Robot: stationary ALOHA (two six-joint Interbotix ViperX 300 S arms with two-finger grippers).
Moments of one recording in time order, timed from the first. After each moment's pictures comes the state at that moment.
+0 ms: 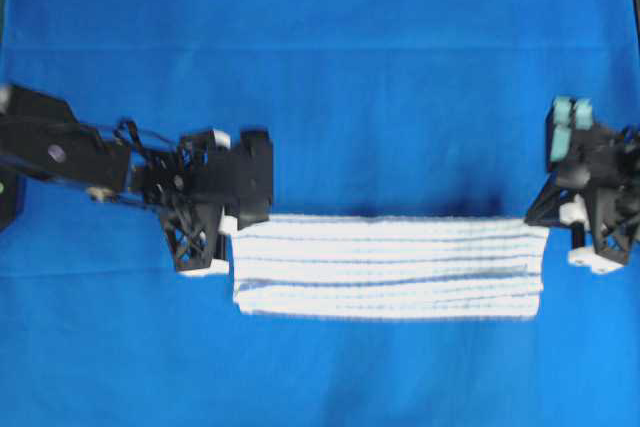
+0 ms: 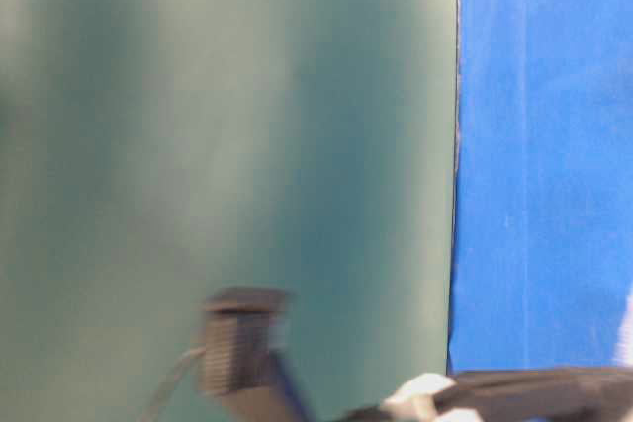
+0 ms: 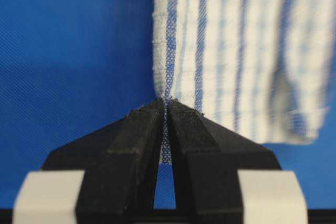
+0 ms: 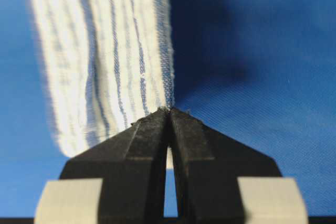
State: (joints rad) left arm -0.09 -0.04 0.71 -0.02 0.21 -0.12; right arm 0.09 -0.69 1.13 0.22 0.53 0.15
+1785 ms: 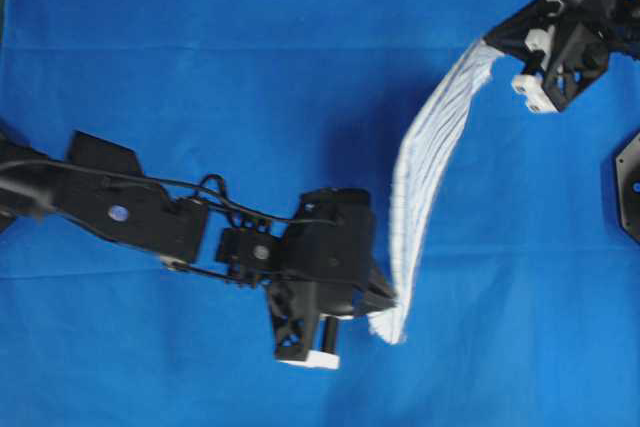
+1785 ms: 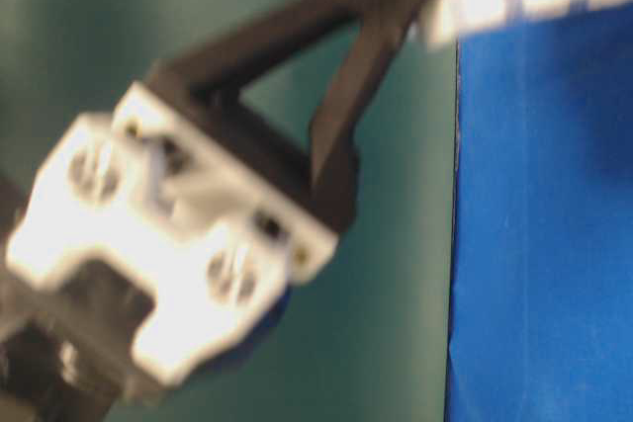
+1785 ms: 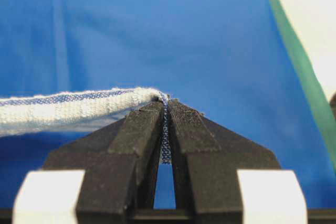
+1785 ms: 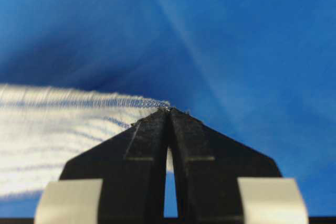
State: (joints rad) left arm -0.24 0.16 0.27 -0.02 0.02 -0.12; right arm -0.44 -0.58 0.89 -0.06 0.39 0.15
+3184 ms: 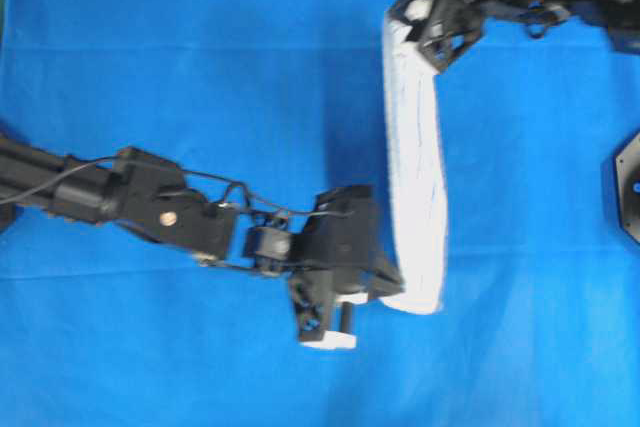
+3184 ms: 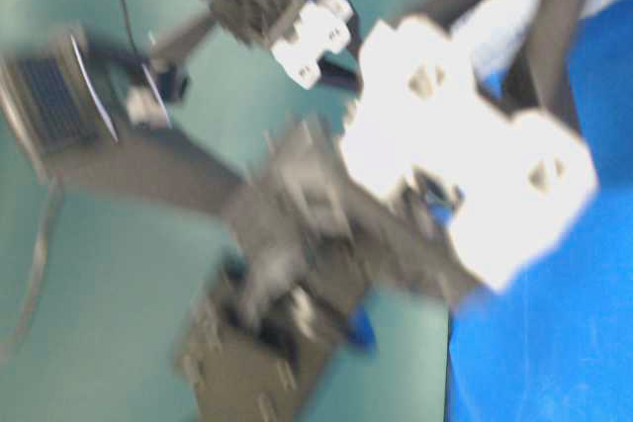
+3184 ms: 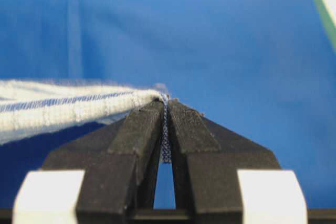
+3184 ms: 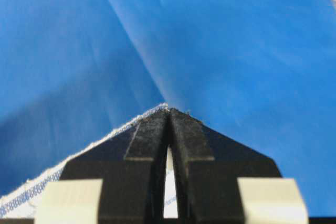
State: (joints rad) left arm -0.21 0.27 0.38 -0.03 -0.23 -0.15; right arm -0.44 -0.05 0.58 -0.08 0.29 0.12
